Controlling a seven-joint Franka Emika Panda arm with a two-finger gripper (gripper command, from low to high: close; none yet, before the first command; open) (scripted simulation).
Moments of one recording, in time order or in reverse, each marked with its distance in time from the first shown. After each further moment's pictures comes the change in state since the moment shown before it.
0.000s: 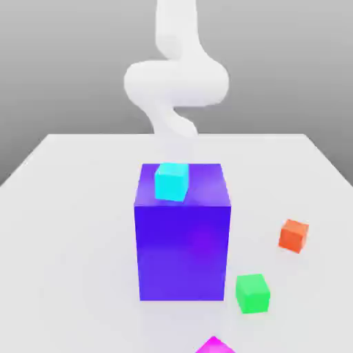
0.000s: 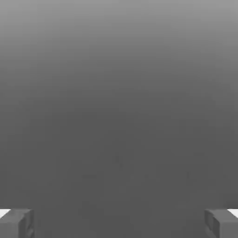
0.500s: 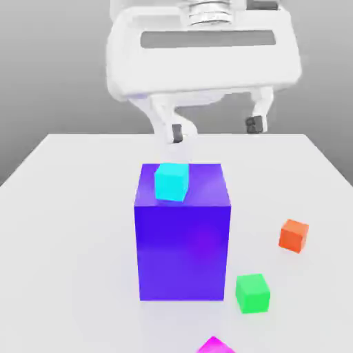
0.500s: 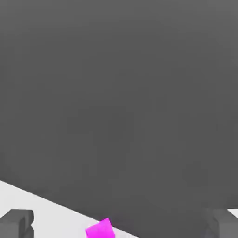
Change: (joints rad) arm 0.156 0.551 -0.096 0.008 0.129 0.155 -0.414
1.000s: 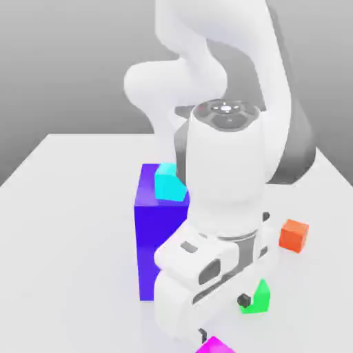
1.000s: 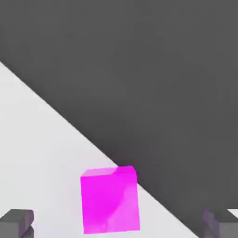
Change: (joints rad) arm 0.030 0.525 0.019 0.007 -0.055 0.178 -0.270
